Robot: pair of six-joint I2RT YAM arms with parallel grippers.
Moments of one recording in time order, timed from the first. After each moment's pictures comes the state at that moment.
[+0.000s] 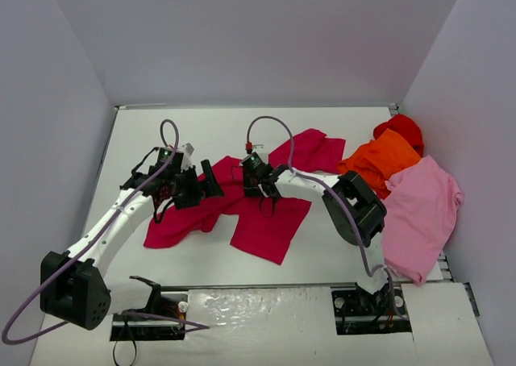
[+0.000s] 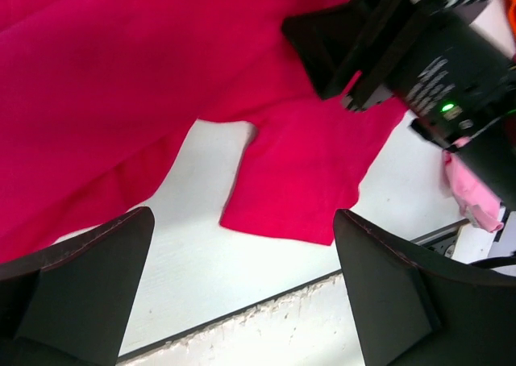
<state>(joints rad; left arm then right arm) -0.32 1.24 0.98 -0.64 0.28 -0.62 0.76 2.01 1.31 -0.22 0.22 0.55</state>
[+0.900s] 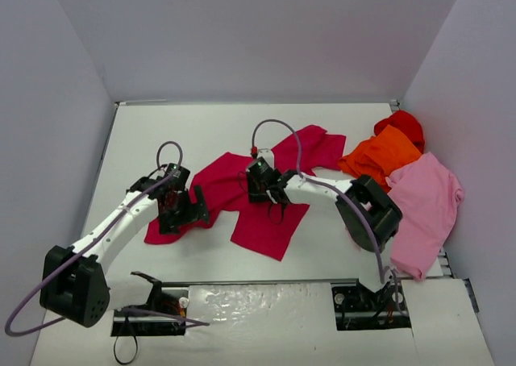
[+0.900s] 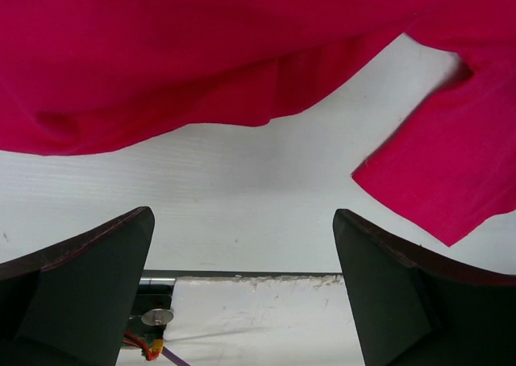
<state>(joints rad) -0.37 1.23 0.88 -0.92 0.04 -0.70 0.80 1.91 1.19 -0.20 0.19 0.55</state>
